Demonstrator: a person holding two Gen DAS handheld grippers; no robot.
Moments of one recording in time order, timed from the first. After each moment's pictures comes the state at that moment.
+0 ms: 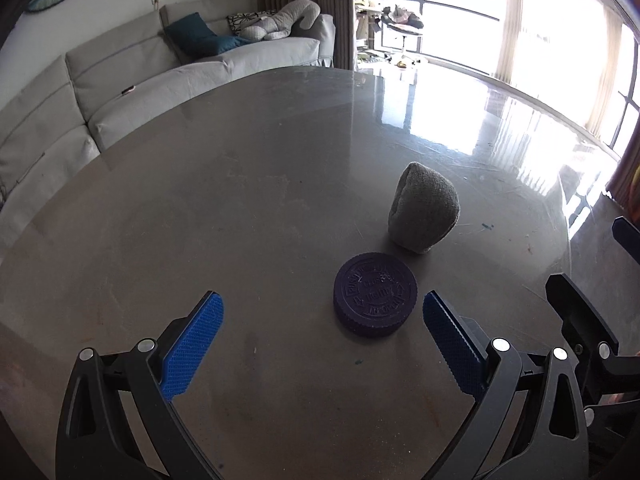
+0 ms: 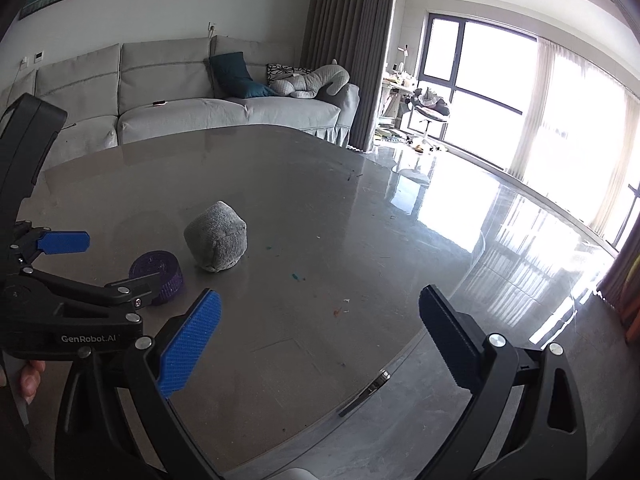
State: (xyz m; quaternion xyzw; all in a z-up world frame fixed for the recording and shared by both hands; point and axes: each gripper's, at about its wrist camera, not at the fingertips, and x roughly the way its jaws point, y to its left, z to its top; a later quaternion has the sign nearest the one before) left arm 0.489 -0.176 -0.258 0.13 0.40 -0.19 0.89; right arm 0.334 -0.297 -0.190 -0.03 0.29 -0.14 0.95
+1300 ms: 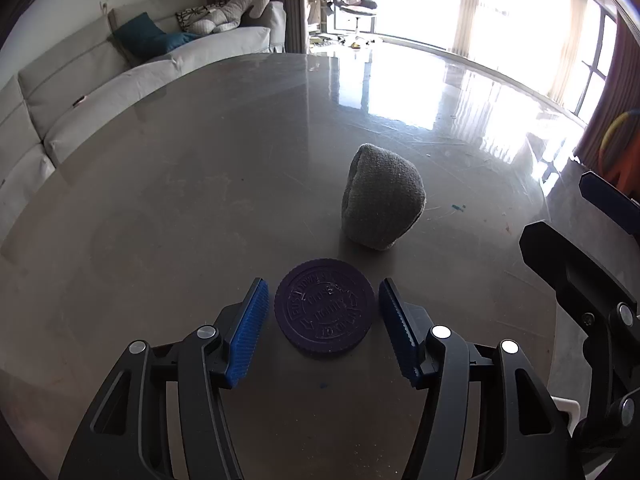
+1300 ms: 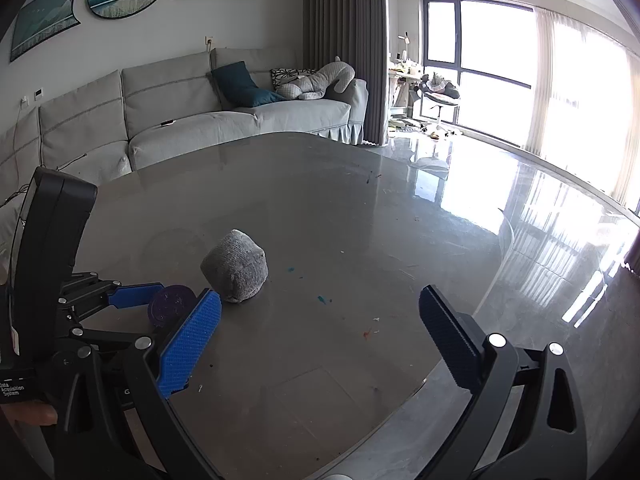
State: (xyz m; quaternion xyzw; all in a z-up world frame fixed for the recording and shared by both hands) left arm 0.491 -0.190 -0.263 0.14 0.42 -0.27 0.86; right arm 0.350 -0.311 -0.183 0.03 0.29 -0.11 0.95
